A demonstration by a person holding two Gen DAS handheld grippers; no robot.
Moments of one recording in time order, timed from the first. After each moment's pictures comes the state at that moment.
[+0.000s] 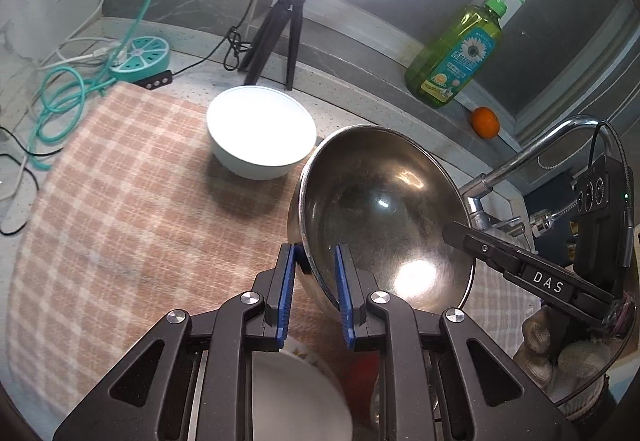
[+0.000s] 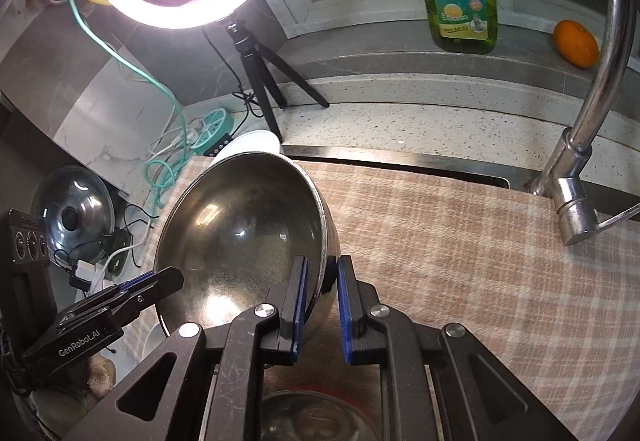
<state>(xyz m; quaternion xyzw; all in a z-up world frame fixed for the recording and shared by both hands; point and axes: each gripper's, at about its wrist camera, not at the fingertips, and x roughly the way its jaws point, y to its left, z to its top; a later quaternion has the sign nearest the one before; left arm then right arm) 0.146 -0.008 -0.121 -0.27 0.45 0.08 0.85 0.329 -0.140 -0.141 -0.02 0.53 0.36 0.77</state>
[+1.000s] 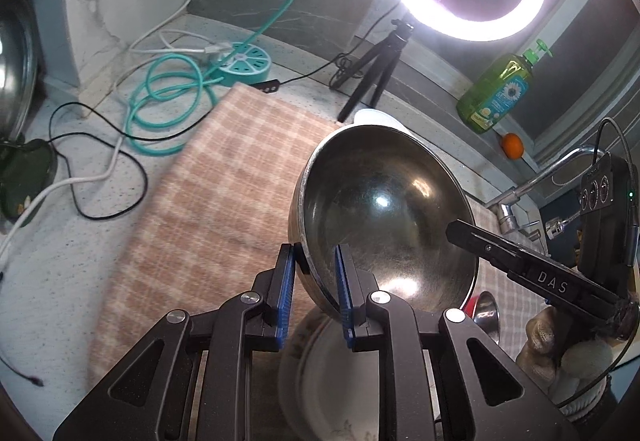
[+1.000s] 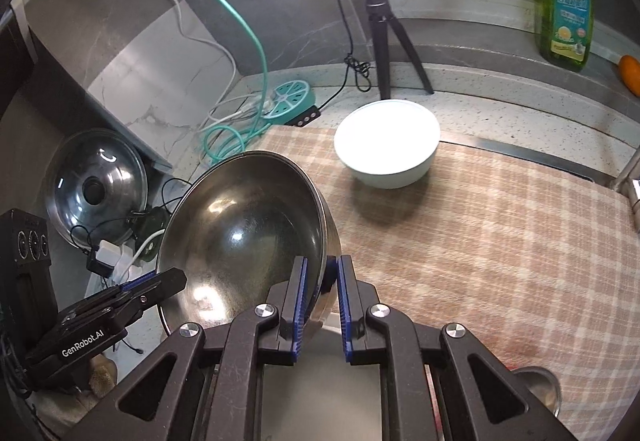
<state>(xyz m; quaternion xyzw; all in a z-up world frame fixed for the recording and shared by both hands) 0.041 0.098 -0.113 -0.28 0.43 0.11 0.85 0.229 -0.021 -0.134 -0.04 0.52 0.40 0.76</state>
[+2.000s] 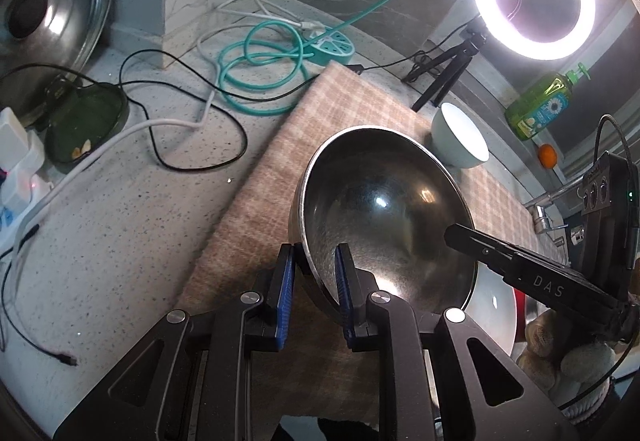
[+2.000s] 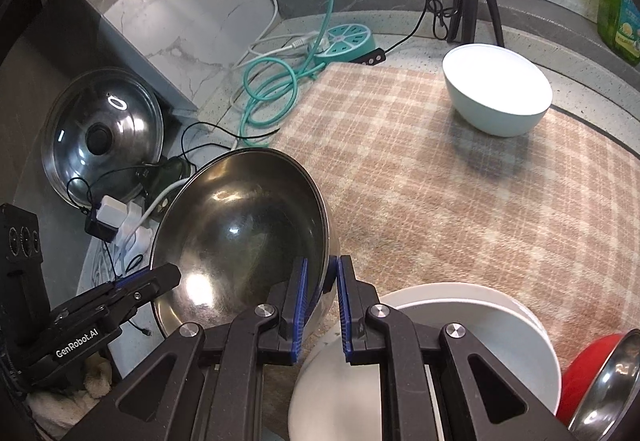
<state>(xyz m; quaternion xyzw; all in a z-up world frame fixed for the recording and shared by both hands) -0.032 0.156 -0.145 -0.31 0.44 0.16 0.83 0.164 0.057 -0.175 -0.08 0.55 0.42 0.72</state>
